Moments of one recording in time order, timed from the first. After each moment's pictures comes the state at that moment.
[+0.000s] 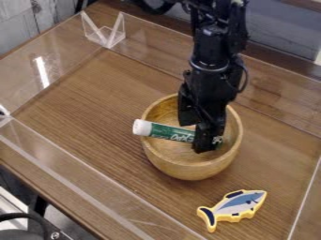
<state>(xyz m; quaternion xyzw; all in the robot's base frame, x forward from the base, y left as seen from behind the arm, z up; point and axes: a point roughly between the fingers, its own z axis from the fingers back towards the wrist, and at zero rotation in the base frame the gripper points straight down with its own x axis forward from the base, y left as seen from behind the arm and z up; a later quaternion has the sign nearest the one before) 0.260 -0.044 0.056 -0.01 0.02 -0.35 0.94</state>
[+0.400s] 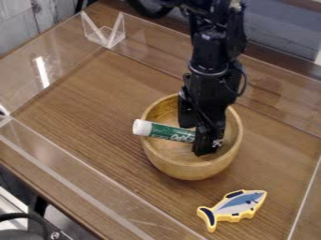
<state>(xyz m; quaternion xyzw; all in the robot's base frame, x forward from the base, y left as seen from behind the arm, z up) 0.259 -0.046 0.053 -0.01 0.02 -0.35 0.94</state>
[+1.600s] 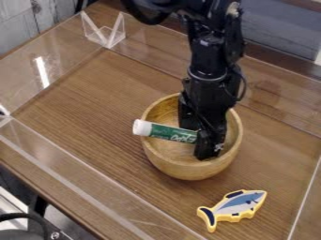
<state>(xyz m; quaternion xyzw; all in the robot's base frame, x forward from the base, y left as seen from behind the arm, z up) 0.258 -0.048 0.048 -0.02 0.01 -0.33 0.94</state>
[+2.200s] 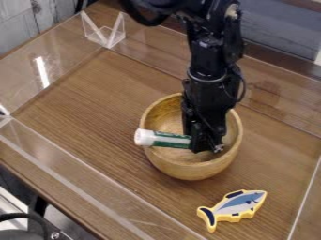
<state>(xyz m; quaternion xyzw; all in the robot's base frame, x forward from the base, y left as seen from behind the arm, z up) 0.259 -0.048 0.047 -0.02 0.00 -0.33 0.94</state>
